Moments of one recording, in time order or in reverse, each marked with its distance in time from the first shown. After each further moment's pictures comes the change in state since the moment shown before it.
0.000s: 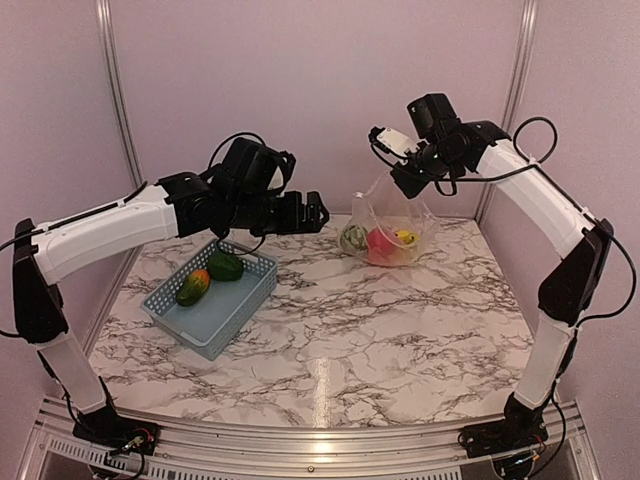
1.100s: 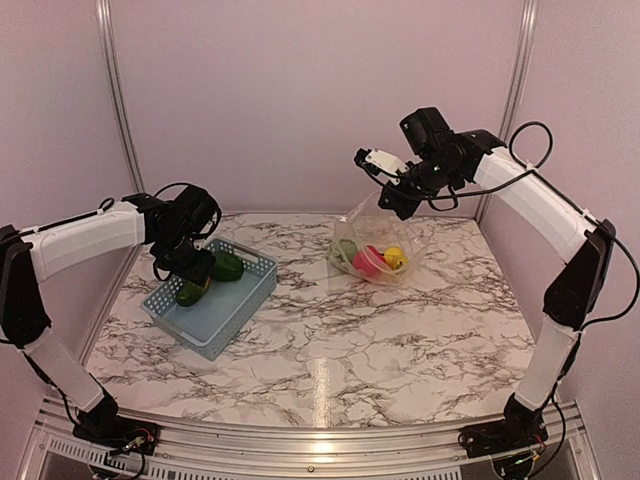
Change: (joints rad) left arm 0.330 -0.150 -0.359 -0.420 -0.219 0.386; right arm 0.043 -0.039 -0.112 -0.048 -0.229 -0.027
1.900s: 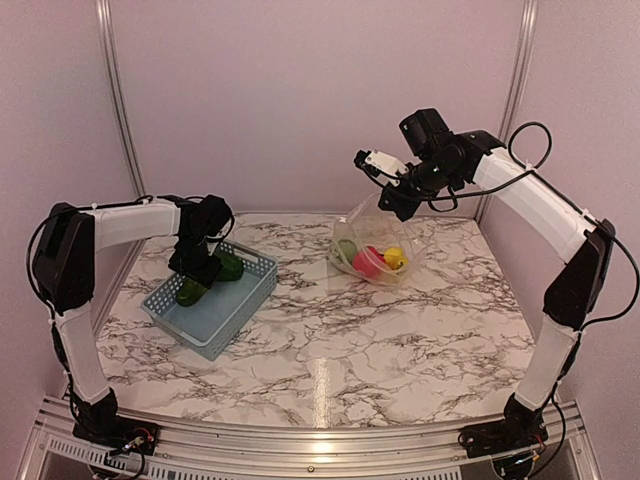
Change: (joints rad) left arm 0.098 0.321 0.159 -0.019 -0.007 0.098; right arm 0.001 0.000 -0.007 0.000 0.001 -0.001
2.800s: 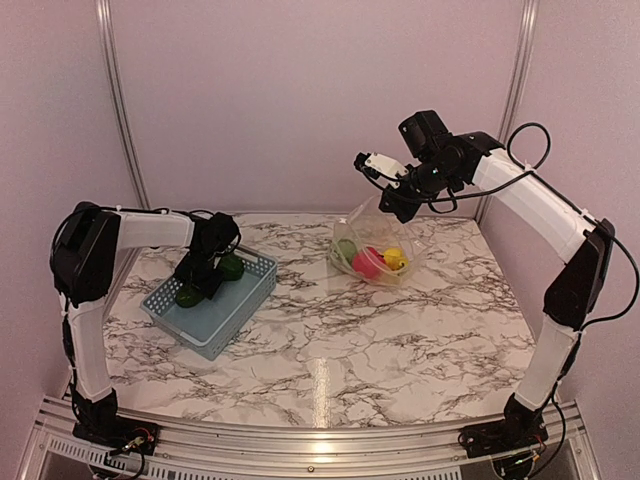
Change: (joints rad) left arm 0.000 0.130 -0.018 0.084 -0.098 -0.002; right arm 0.001 -0.001 -0.012 0.000 0.012 -0.014
